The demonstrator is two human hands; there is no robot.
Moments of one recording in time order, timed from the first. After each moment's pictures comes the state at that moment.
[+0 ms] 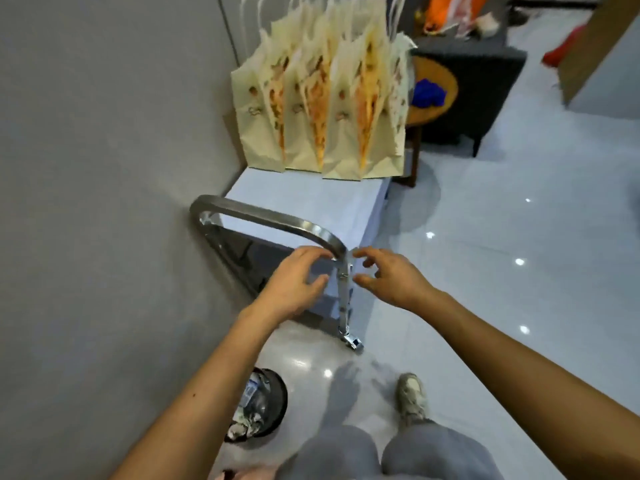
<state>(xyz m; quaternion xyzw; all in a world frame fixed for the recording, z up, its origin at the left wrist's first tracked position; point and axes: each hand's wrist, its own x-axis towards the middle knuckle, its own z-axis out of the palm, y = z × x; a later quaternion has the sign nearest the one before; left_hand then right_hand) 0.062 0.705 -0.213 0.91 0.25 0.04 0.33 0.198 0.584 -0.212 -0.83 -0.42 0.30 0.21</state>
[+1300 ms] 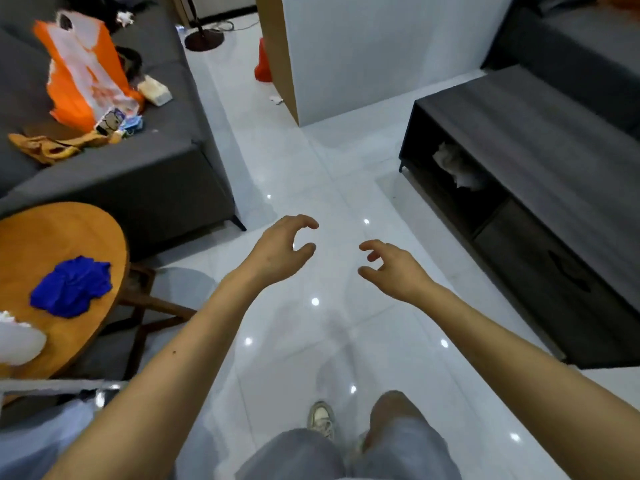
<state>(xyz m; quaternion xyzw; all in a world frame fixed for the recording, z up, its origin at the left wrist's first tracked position) 1.048 0.480 -0.202 0.94 -0.04 -0.10 0.32 1.045 0.274 -0.241 -0.92 -0.04 0.22 0.33</state>
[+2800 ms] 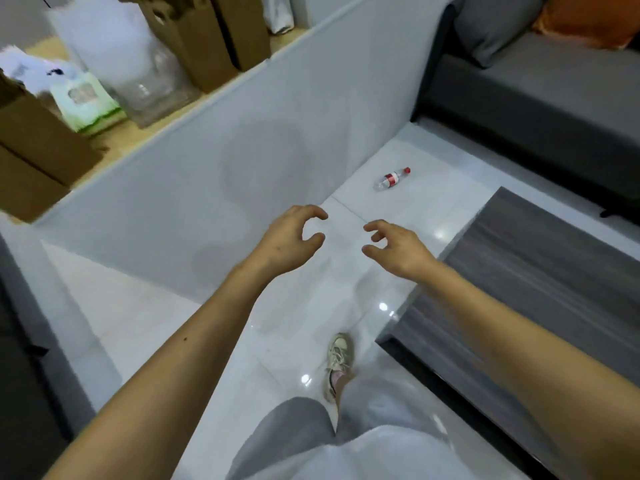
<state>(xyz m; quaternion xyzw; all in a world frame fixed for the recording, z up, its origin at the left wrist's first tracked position) 2.221 0.230 -0.227 0.91 -0.22 -0.18 0.30 2.153 0.048 -0.259 -0.90 0.16 0.15 0.38</state>
